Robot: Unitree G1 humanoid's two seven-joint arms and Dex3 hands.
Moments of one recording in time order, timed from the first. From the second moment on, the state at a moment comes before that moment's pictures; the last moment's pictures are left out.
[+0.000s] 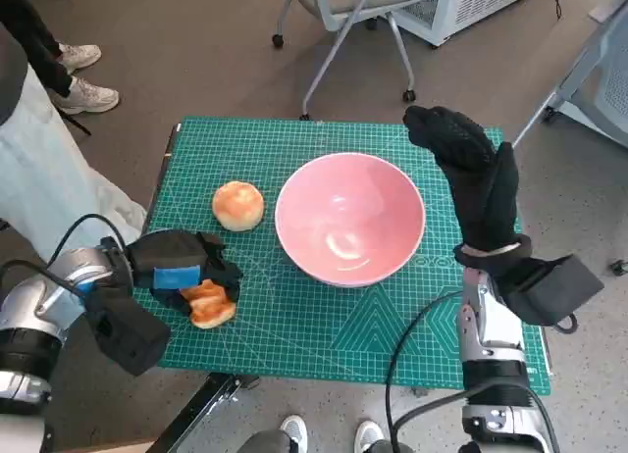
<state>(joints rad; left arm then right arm) -0.61 0.82 -0.36 0.73 0.50 -0.97 -0.44 -0.60 -0.09 -0.11 0.50 0.27 -0.61 0.42</state>
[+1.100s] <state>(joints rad) -0.77 0.72 -0.14 0.43 0.19 -0.84 -0.50 -0.61 -0.09 -0.13 0.53 0.28 -0.62 0.44</state>
